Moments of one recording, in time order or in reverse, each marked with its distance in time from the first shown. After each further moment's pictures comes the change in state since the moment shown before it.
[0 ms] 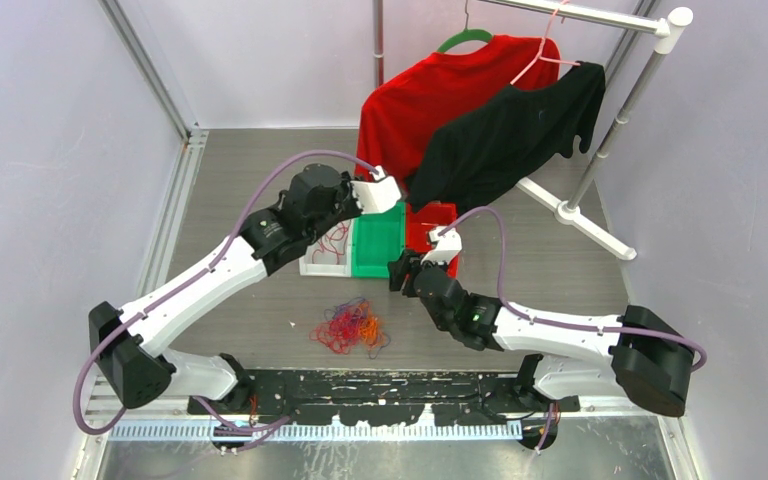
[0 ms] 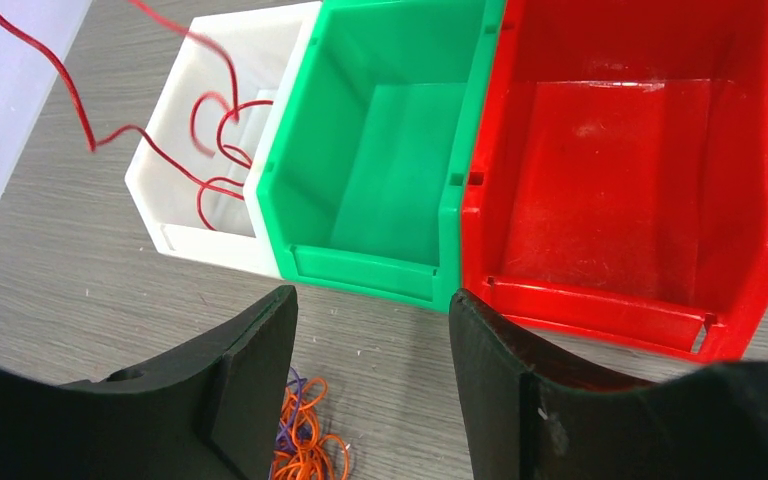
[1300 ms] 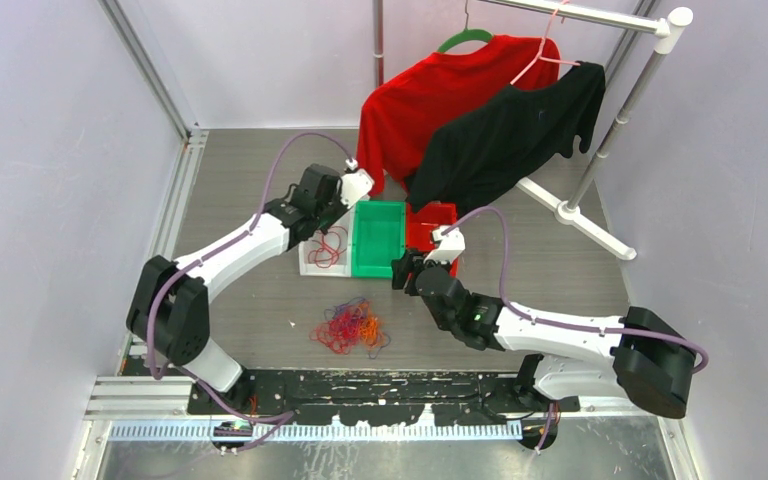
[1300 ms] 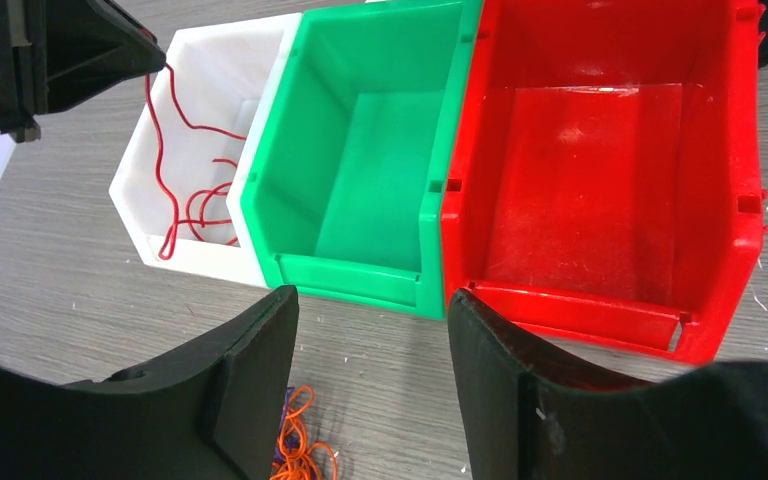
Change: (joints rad) left arm 0.225 0.249 -0.117 0.032 0.067 -0.322; right arm -0.009 -0.015 -0.005 -0.013 0.021 0.001
